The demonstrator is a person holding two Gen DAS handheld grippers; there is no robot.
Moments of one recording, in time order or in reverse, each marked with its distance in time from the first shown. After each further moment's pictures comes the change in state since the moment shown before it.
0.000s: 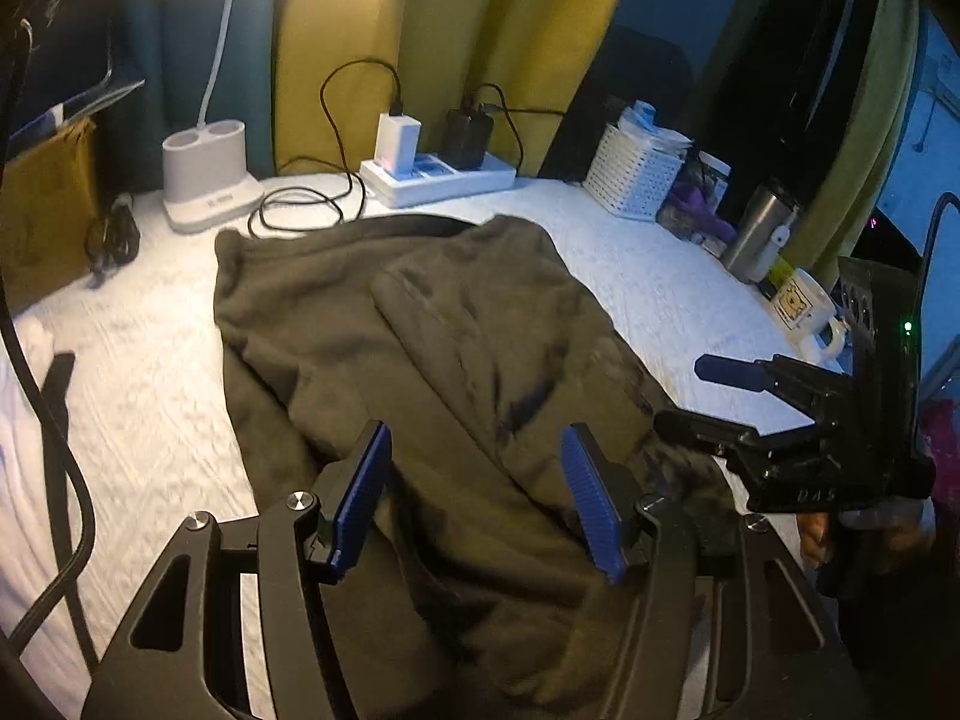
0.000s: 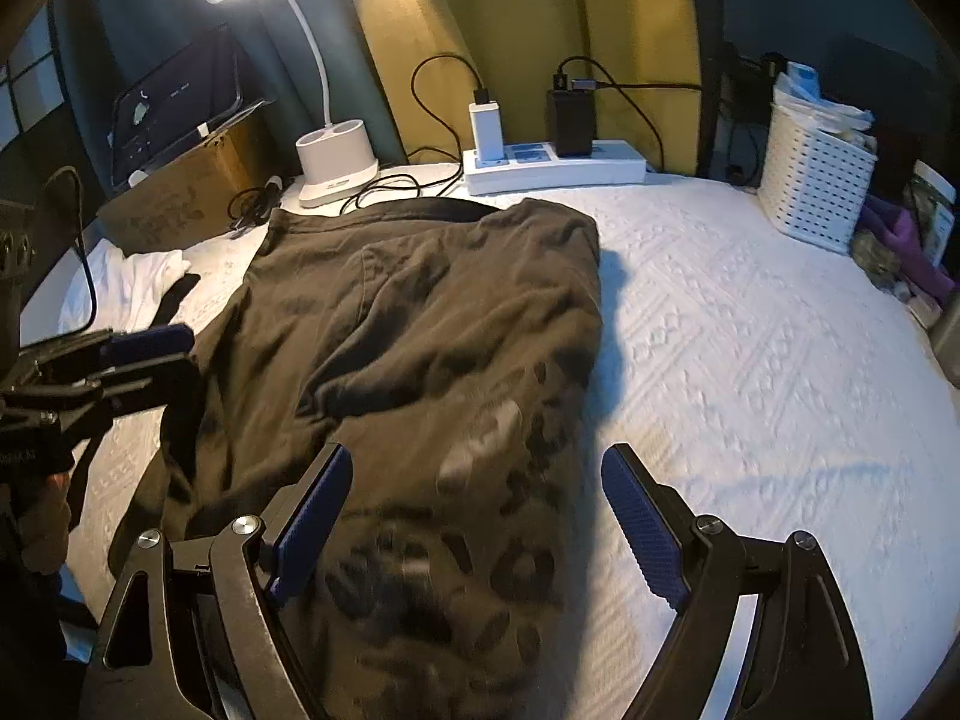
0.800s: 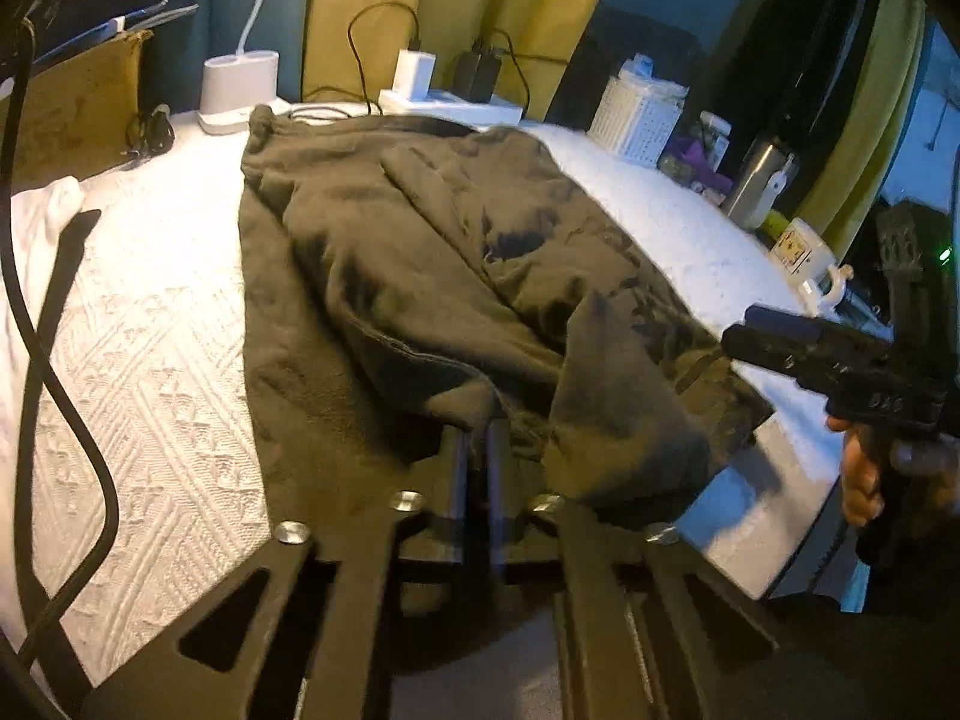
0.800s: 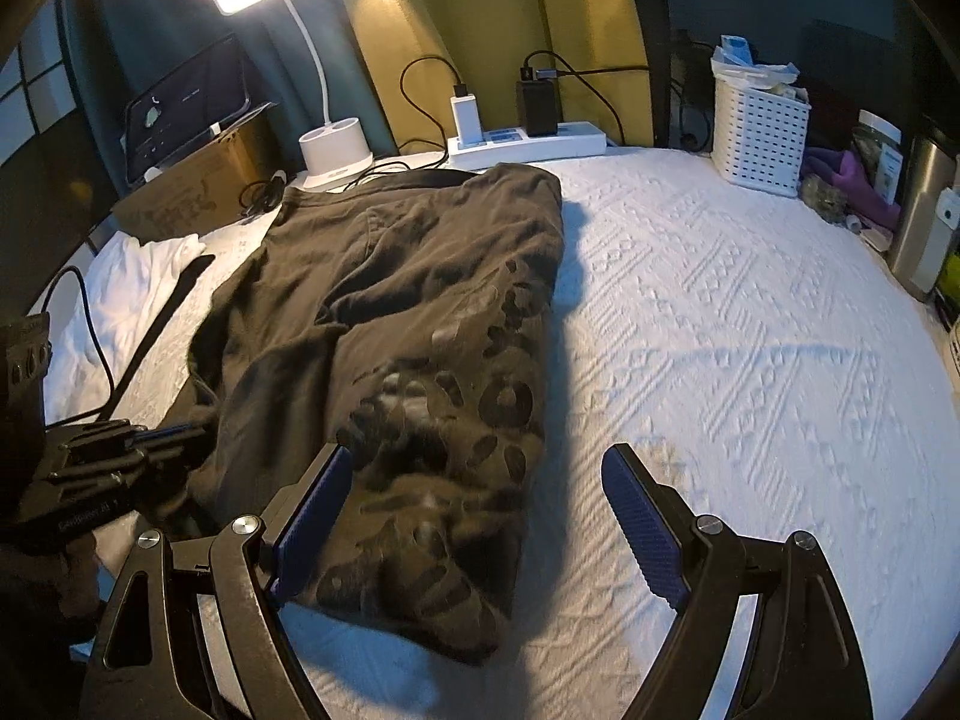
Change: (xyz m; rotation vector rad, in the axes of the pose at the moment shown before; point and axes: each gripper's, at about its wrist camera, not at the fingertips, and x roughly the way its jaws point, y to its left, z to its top) left arm -0.013 -0.014 -0.083 -0.047 0.018 0.025; right arm -0.040 -0.003 -0.058 0.049 -0.020 -0.008
